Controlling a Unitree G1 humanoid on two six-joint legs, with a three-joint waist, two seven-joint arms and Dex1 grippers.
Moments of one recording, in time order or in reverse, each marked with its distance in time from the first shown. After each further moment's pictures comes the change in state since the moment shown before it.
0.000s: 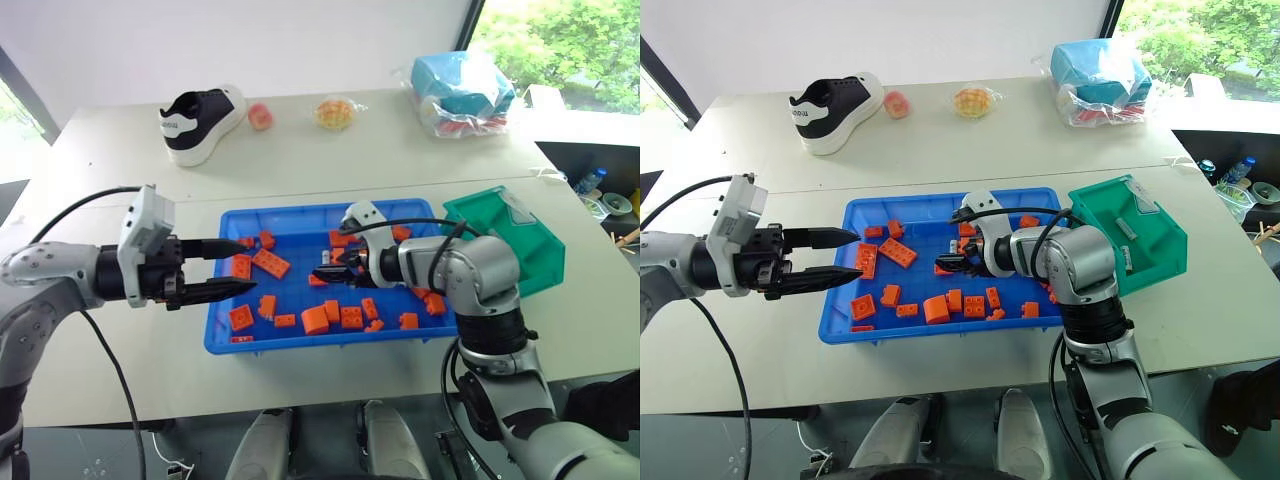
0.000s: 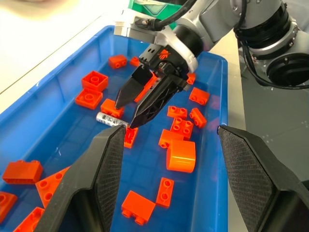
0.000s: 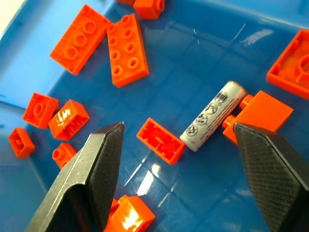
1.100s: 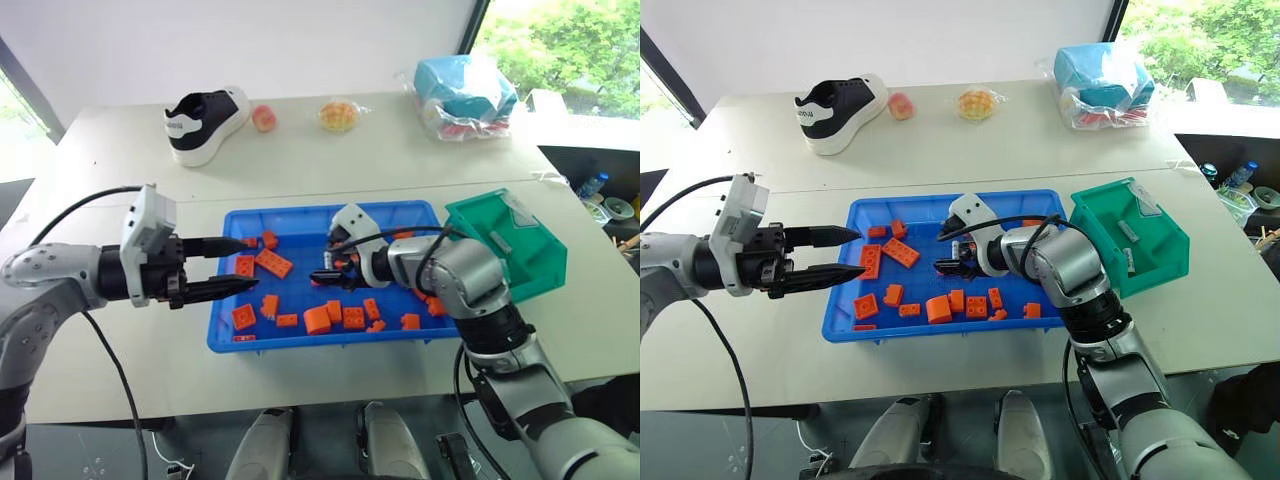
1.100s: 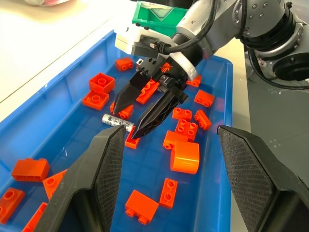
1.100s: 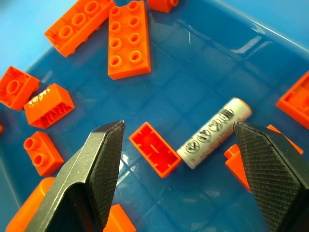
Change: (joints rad) left arm 0.003 -0.015 0.001 -0.010 0.000 -0.002 0.032; right arm -0.018 -0.091 0.188 0.036 -0.005 -0.148 0.012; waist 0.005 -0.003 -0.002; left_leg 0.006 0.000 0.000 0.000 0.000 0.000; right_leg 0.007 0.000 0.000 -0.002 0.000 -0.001
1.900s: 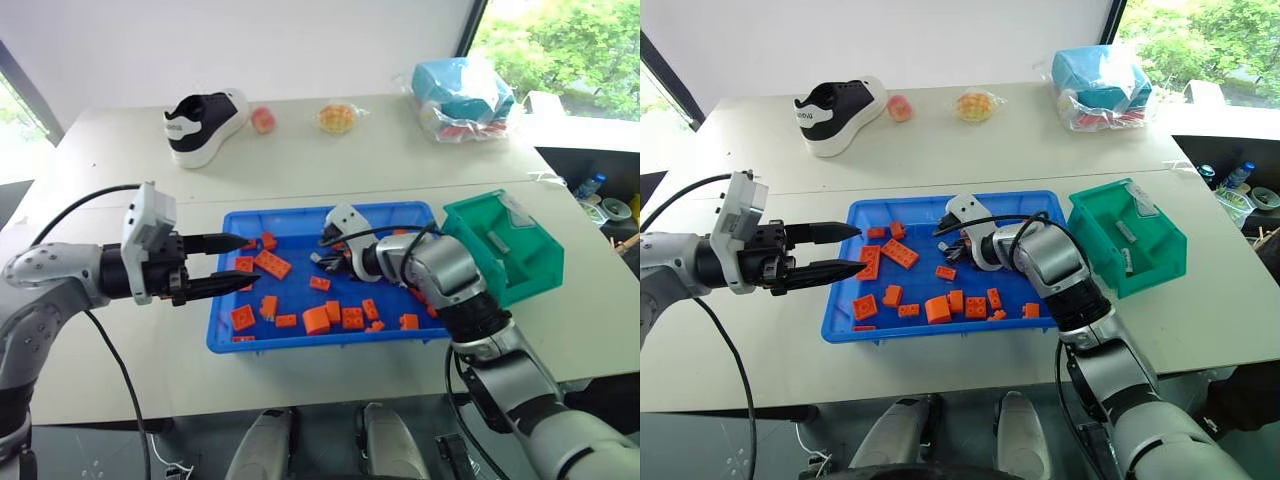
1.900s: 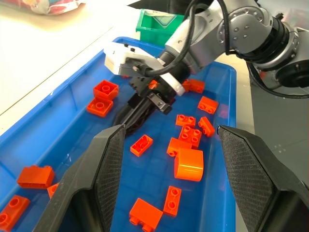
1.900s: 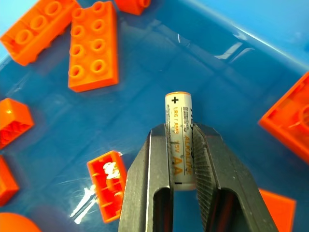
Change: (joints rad) left arm -0.004 -0.015 0.005 -0.001 -0.001 -0.003 0.018; right arm -0.006 0.044 -0.019 0.100 -0.045 -0.060 0.006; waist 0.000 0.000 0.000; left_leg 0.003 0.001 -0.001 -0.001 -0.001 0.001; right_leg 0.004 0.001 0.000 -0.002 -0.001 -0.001
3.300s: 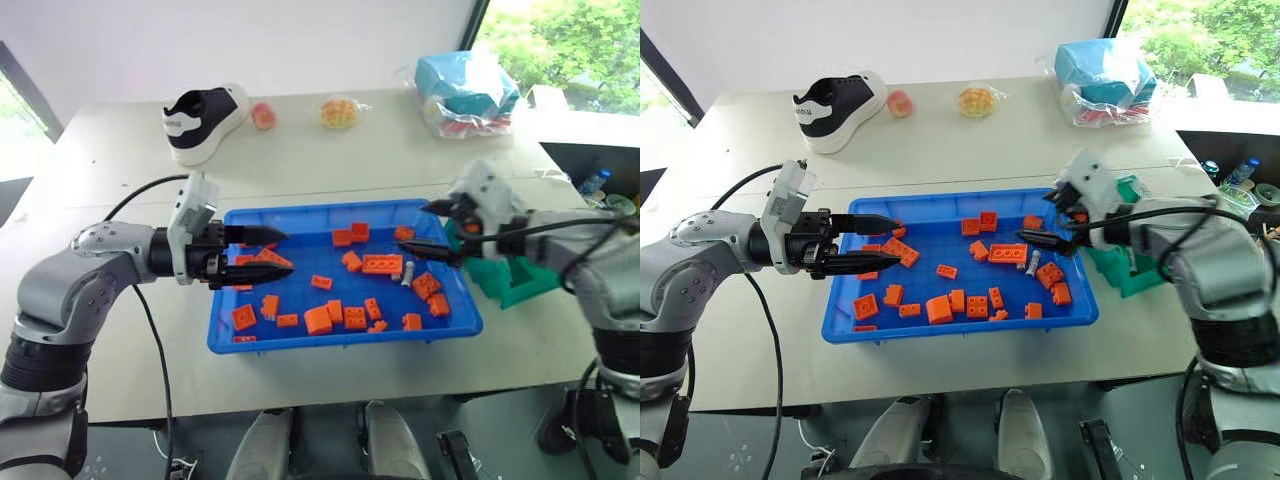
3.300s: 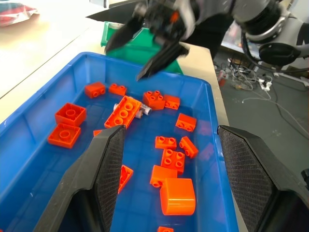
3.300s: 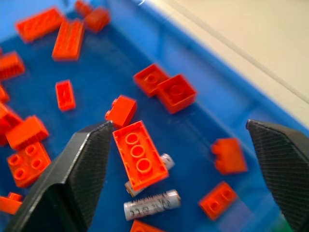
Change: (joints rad) left arm -0.220 -0.138 -0.206 0.136 0.084 -0.018 -0.110; right arm 0.145 -0.526 -0.098 -0.134 0.029 -0.446 0.411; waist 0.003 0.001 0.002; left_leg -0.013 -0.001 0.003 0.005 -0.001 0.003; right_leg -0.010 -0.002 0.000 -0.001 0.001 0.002
